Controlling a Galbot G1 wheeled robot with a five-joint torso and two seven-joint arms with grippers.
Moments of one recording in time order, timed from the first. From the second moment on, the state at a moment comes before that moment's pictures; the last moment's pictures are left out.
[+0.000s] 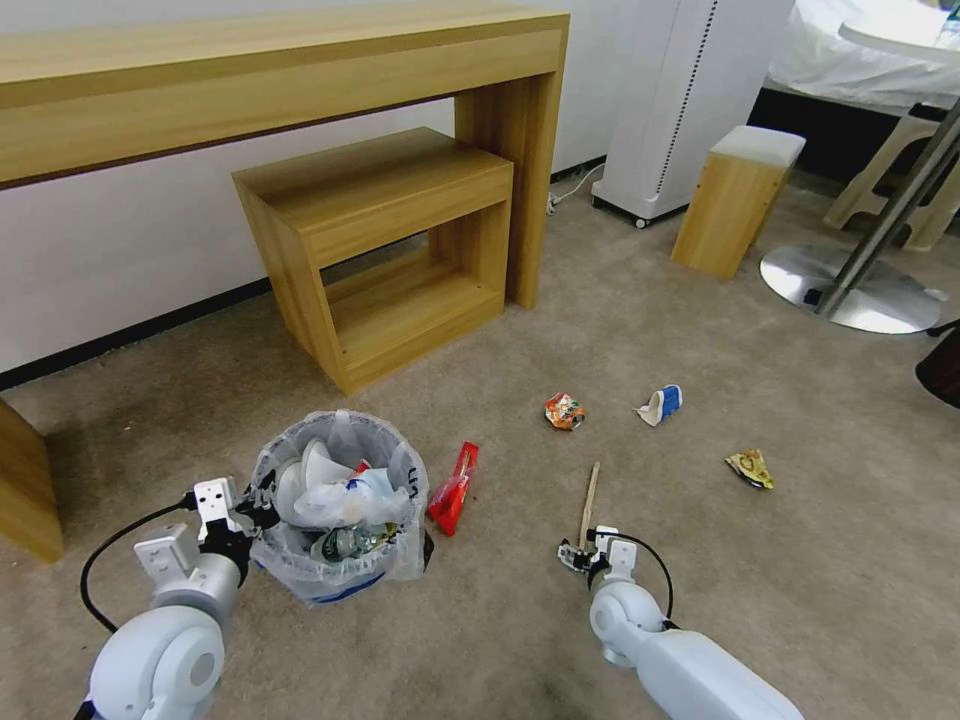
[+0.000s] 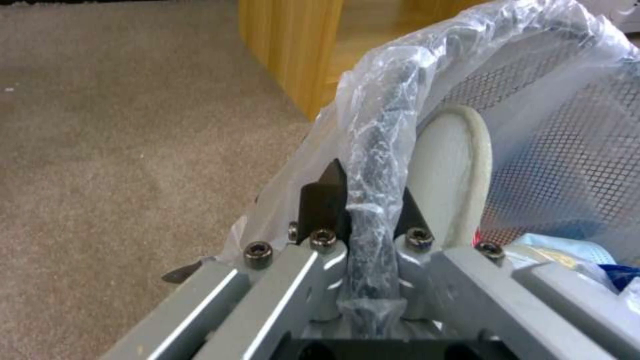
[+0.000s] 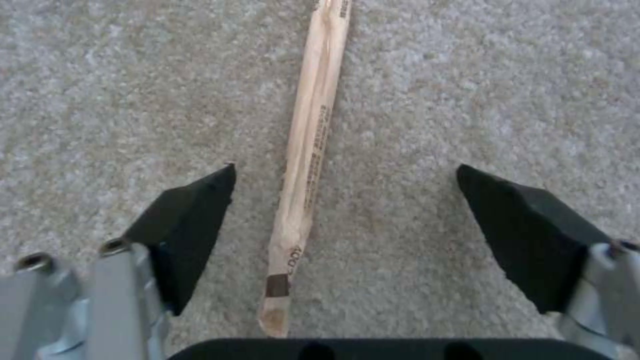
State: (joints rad) left arm 1.53 -1.11 -0.63 -2.11 -0.71 0.34 -0.30; right arm -0.90 1.15 -0.22 1.17 0.97 -0.08 0.53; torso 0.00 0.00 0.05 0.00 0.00
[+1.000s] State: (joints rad) left arm 1.52 -1.12 -0.61 -2.10 -0.71 0.32 -0.29; right arm -0.95 1.07 -0.22 1.20 0.89 0.03 0.42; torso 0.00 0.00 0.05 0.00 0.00
